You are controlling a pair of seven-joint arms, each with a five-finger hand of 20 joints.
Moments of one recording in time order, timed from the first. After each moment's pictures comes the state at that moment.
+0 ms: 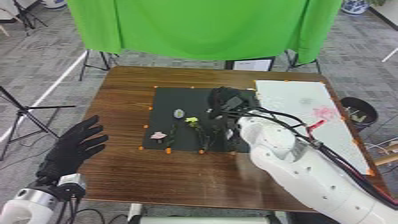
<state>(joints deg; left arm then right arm) 135.8 -50.4 -105.9 -121.4 38.6 3.1 6.2 -63.9 -56.2 41.0 -96.4 -127.4 -1.4 16.4</state>
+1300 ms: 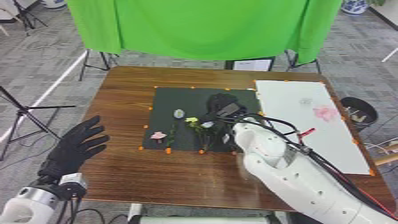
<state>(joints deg) 135.1 -49.8 -105.4 -120.6 38.6 2.8 5.7 -65.6 -58.7 40.3 -93.5 -131.1 1.7 19.4</state>
